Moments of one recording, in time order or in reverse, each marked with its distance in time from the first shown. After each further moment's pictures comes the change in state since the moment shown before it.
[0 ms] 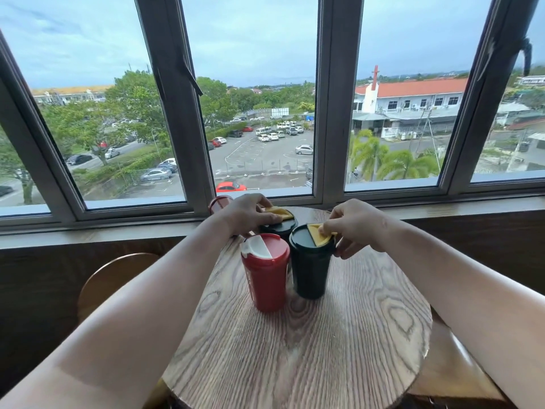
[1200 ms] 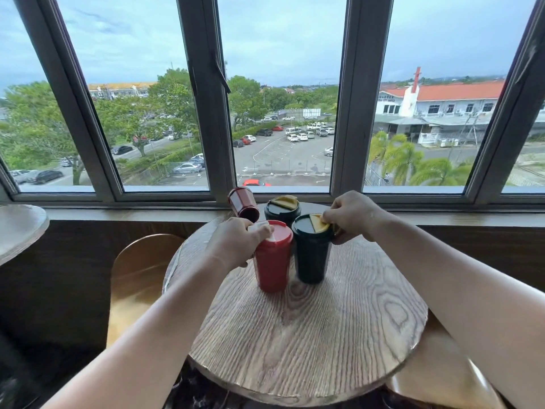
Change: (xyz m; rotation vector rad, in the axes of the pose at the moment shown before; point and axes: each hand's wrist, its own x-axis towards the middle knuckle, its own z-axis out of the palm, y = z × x) left_hand -0.135 0.022 0.033 -0.125 0.315 -0.257; right_hand 0.011 0.000 0.002 0.023 0.025 -0.073
